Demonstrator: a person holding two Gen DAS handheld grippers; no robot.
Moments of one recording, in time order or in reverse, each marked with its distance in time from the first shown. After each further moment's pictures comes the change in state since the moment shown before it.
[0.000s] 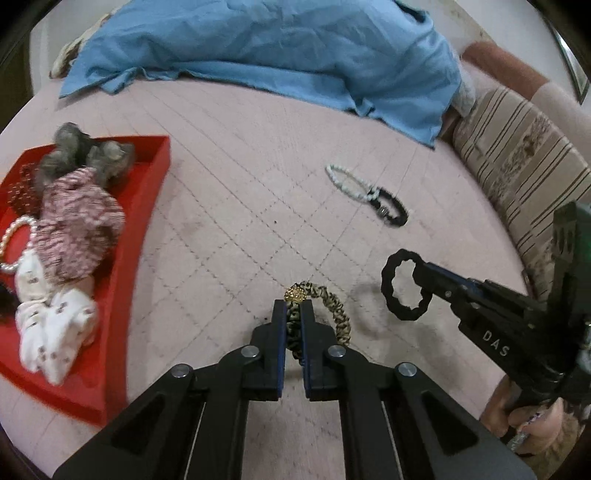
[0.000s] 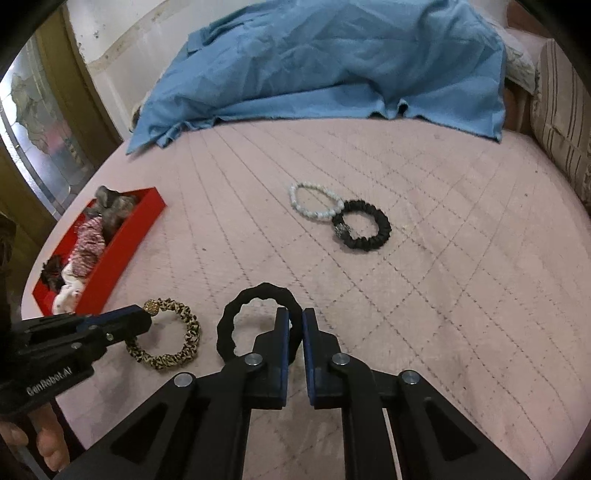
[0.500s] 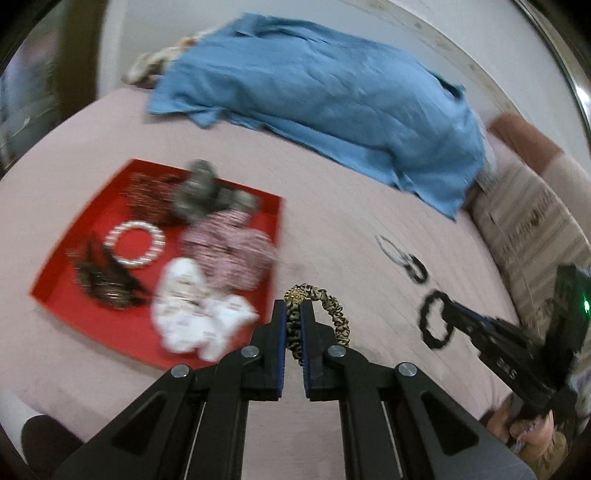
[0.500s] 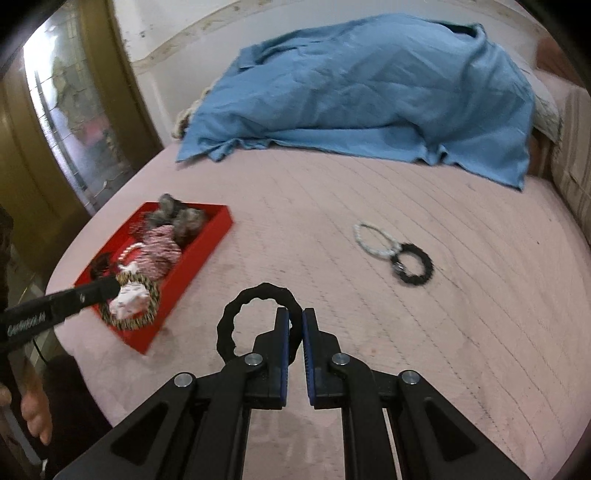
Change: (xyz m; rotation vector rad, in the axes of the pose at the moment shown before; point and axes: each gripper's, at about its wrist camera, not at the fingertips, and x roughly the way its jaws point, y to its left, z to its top) left arm -0.105 0.077 -0.008 -0.169 -0.190 0.089; right arm -0.045 0.062 0.008 -0.105 -0.070 0.079
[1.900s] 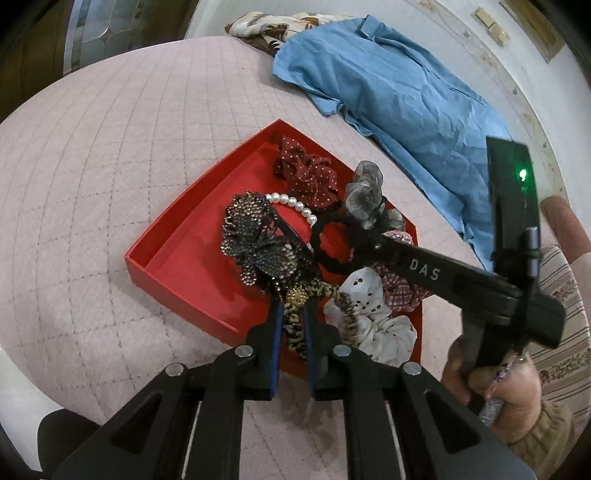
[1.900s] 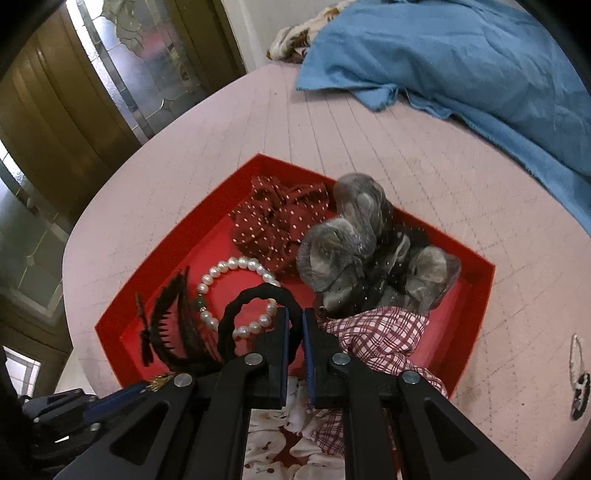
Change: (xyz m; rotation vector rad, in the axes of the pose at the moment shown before) left arm 0.003 0.154 -0.010 -0.297 0.034 0.023; right arm 0.187 0.210 0.081 -0.217 0.261 0.183
